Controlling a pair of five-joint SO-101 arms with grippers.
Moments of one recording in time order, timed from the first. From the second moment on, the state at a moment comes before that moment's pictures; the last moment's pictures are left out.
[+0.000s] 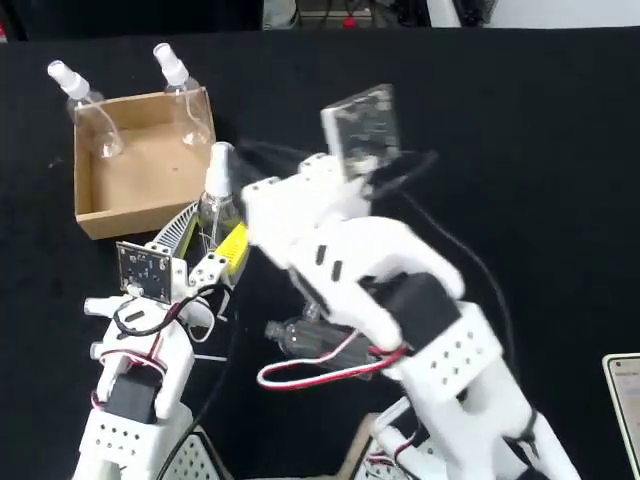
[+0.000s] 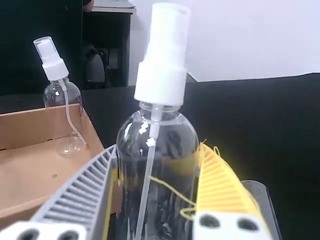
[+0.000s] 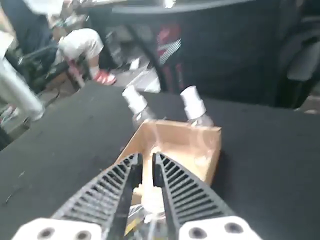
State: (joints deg) left arm 9.4 -103.9 96.1 19.6 2.1; right arm -34.9 -45.7 27.1 42.9 -14.0
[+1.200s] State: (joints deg) left arm -4.0 -103.9 96.1 -10.9 2.1; right arm -20.9 -61.8 79.3 10.3 -14.0
